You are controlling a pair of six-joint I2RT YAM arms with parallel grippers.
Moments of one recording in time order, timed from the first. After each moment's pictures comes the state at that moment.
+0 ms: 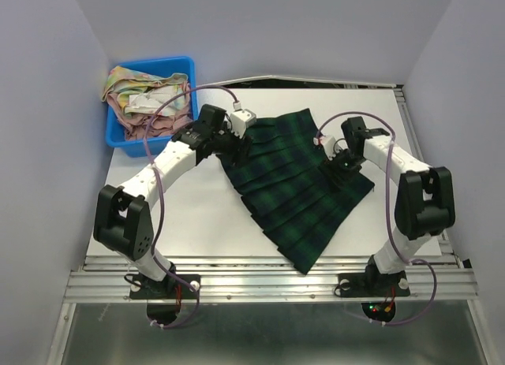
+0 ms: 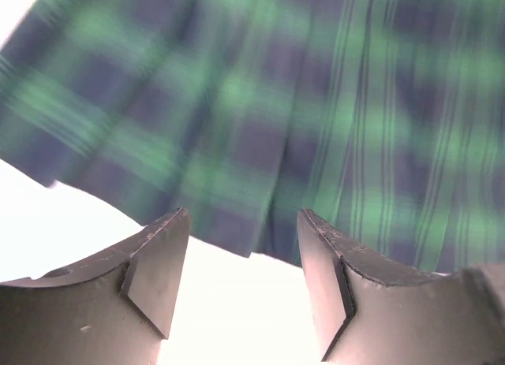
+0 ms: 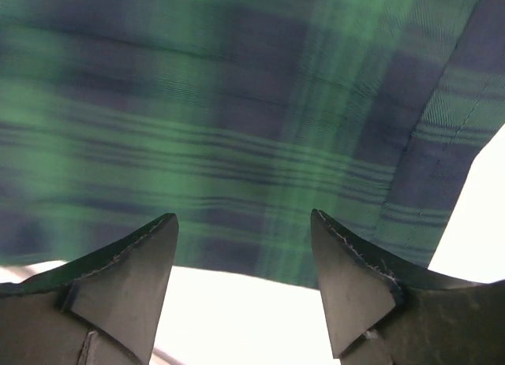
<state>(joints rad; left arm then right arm) -0.45 1.58 1.34 -0.49 0.34 0.14 0.19 1.63 1.23 -0.90 -0.31 -0.60</state>
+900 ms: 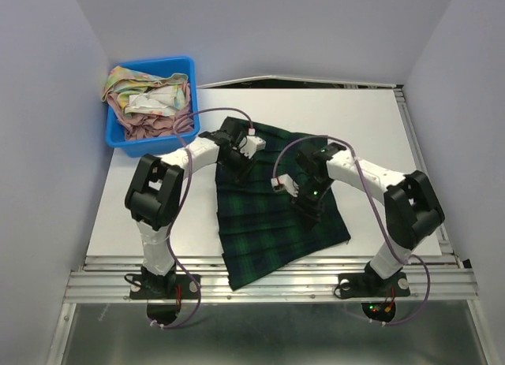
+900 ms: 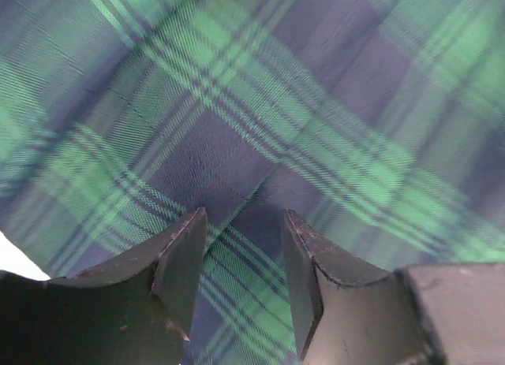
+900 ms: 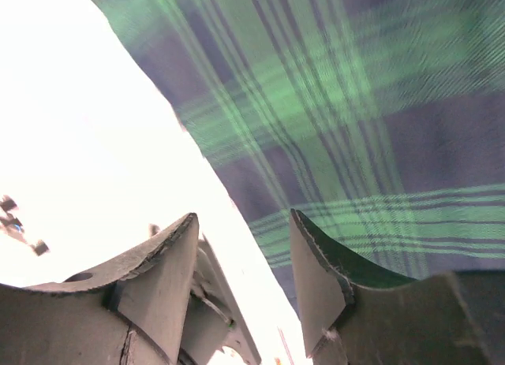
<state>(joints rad) -0.49 1.86 1.32 -0.60 0.33 0.23 0.58 1.70 1.13 -1.15 -0.55 -0.65</state>
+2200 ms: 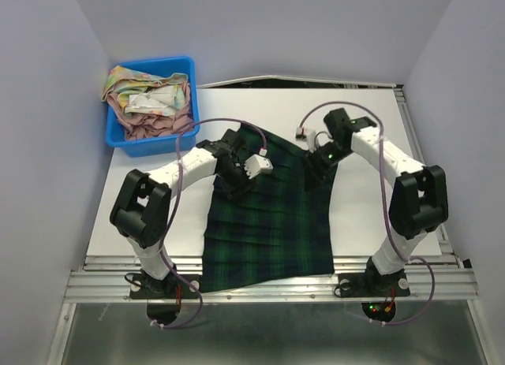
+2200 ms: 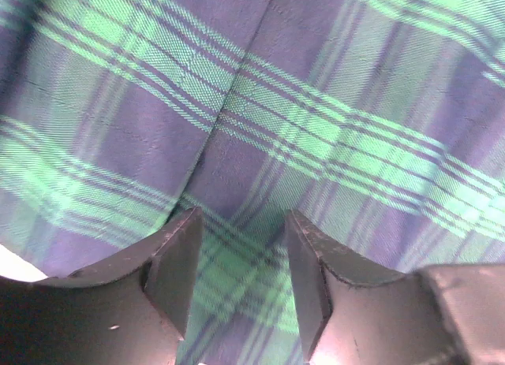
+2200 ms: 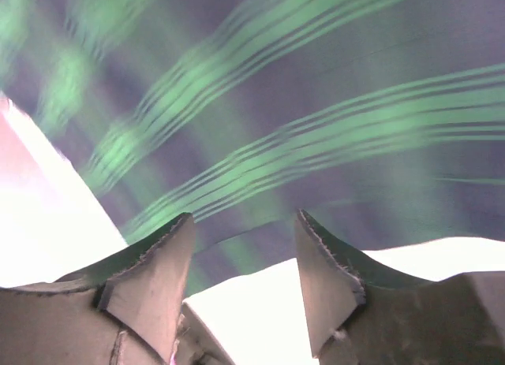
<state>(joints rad) -0.56 1.72 1.19 -0.72 0.35 0.57 0.33 1.74 1.35 -1.07 -0.63 -0.45</state>
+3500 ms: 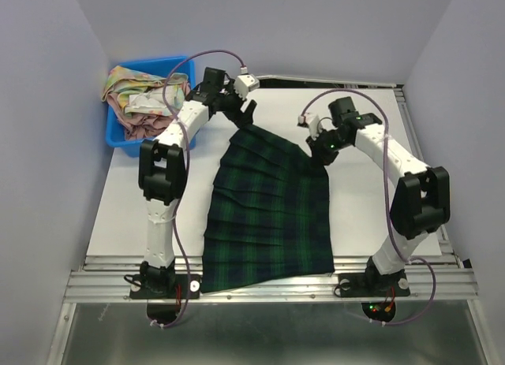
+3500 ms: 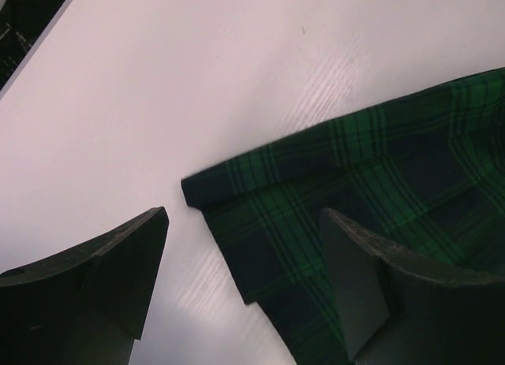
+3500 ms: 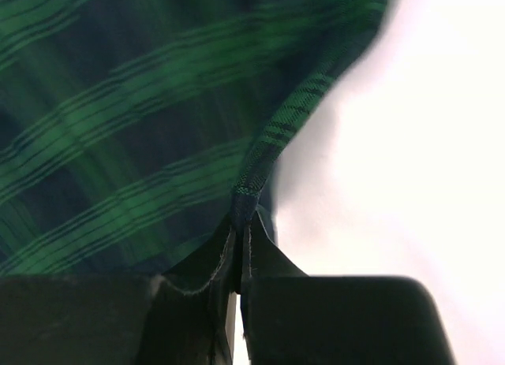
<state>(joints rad) -0.32 2.23 2.02 -0.48 0.53 0.44 0.23 1.76 1.47 -0.86 -0.49 -0.56</state>
